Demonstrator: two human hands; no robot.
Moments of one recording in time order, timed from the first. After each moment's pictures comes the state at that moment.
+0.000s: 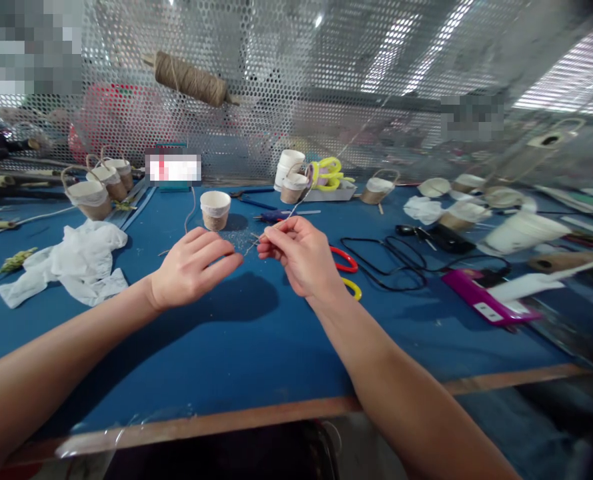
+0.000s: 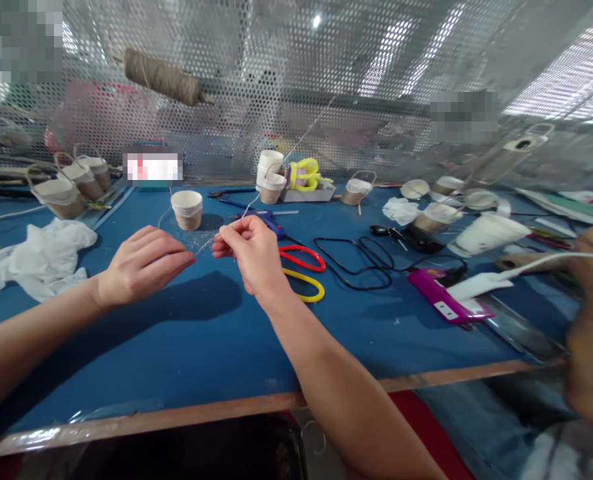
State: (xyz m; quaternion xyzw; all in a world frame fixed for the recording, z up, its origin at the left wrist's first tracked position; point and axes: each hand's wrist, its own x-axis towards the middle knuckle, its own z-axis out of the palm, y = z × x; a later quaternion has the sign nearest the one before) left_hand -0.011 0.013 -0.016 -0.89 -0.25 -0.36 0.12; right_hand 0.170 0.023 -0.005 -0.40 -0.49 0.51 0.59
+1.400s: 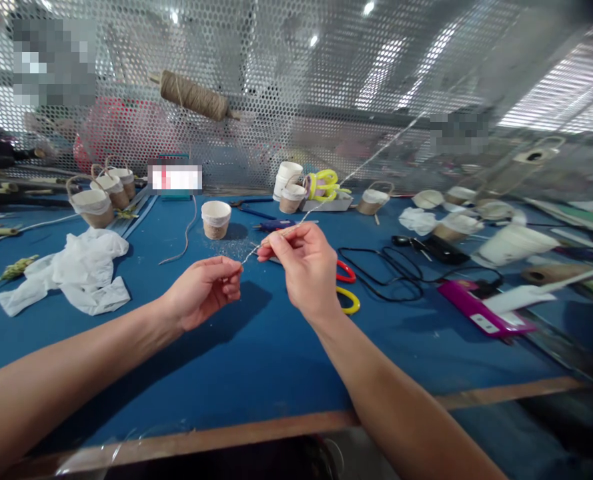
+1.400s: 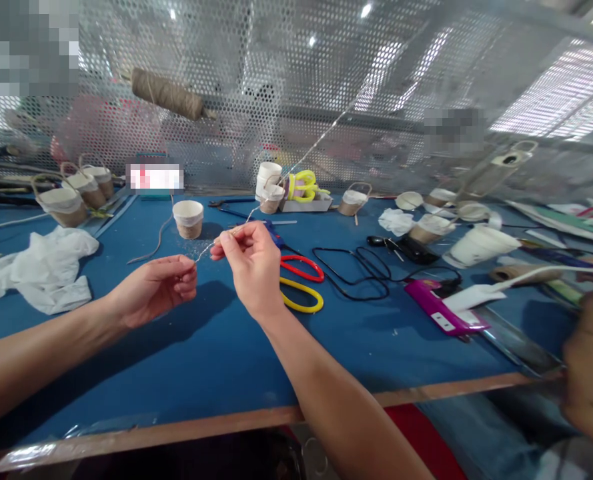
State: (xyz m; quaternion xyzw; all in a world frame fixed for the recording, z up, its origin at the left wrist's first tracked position) left_hand 0.023 -0.008 -0.012 -0.31 -0.31 -0.46 -0.77; right_hand 0.166 0.014 -0.005 -0.33 -0.58 0.35 0.65
